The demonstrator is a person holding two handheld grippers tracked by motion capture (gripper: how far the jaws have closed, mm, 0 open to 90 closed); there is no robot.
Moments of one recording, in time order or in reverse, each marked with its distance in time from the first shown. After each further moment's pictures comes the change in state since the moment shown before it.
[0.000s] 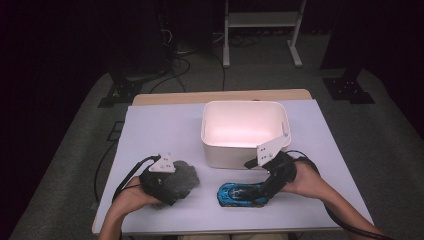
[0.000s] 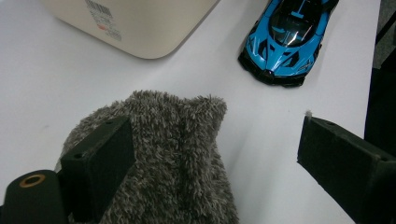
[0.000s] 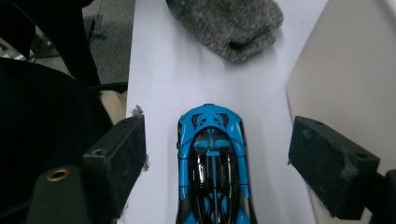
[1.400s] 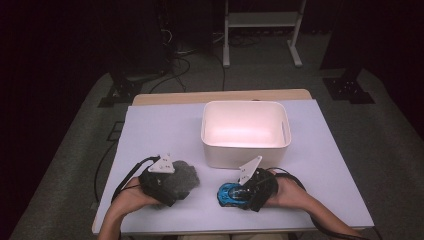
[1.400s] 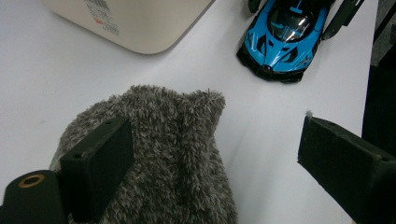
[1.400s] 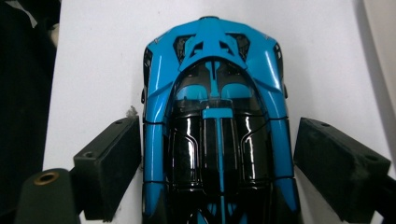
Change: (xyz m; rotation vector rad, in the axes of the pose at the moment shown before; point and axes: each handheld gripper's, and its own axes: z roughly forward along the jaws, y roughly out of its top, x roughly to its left) left arm 0.000 -0.003 0.000 0.008 -0.010 -0.007; right arm -0.006 -0.040 0.084 0.202 -0.006 -0.001
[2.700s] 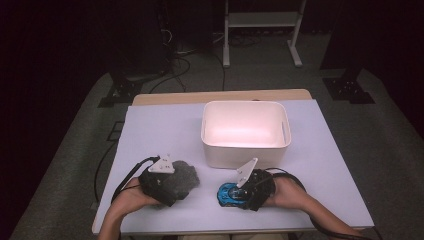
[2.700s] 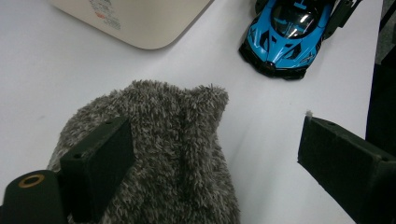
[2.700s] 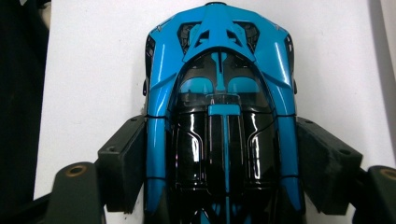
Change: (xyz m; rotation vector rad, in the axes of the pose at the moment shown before) left arm 0.001 -0.002 0.001 0.007 0.005 -0.007; right arm 0.002 0.006 0.003 0.066 -0.013 -0.038
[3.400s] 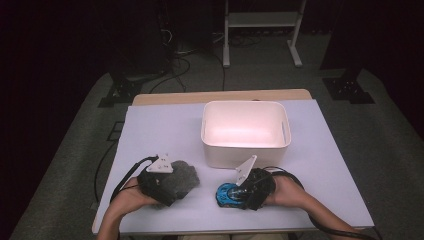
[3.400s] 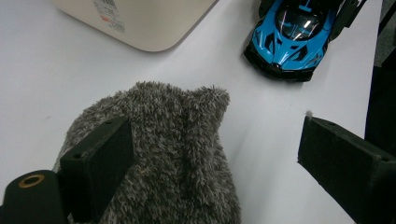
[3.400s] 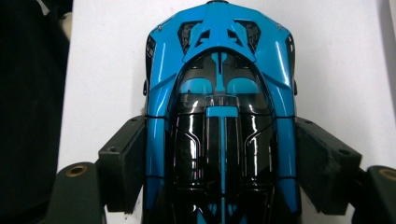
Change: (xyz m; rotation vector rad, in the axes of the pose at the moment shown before) left arm 0.001 -0.001 -0.003 -0.012 0.006 -0.001; right arm -0.003 0.004 -0.002 -0.015 0.053 0.008
